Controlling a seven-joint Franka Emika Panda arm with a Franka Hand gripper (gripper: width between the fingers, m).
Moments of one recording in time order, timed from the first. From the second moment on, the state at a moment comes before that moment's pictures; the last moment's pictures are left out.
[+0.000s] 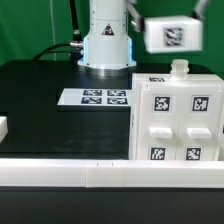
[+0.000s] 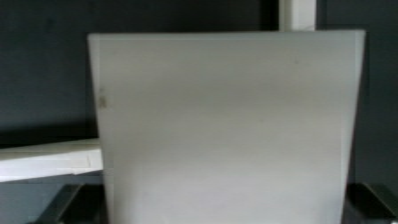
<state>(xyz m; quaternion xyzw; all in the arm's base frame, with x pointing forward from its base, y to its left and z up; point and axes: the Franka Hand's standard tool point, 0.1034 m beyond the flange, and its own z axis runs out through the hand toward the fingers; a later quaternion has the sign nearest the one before) 0.602 0.060 0.187 -1.00 0.04 0.00 0.05</state>
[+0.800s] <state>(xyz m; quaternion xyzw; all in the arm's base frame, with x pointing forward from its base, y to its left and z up) 0.588 0.083 0.170 -1.00 0.06 0.02 0.05</state>
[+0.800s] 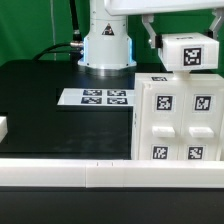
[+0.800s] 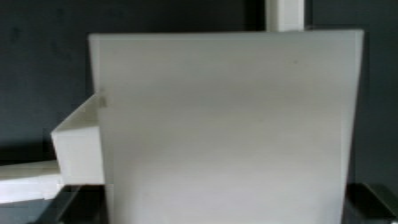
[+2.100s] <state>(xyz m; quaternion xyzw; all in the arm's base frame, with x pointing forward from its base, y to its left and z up) 0.591 0.082 0.163 -1.00 0.07 -0.01 0.05</state>
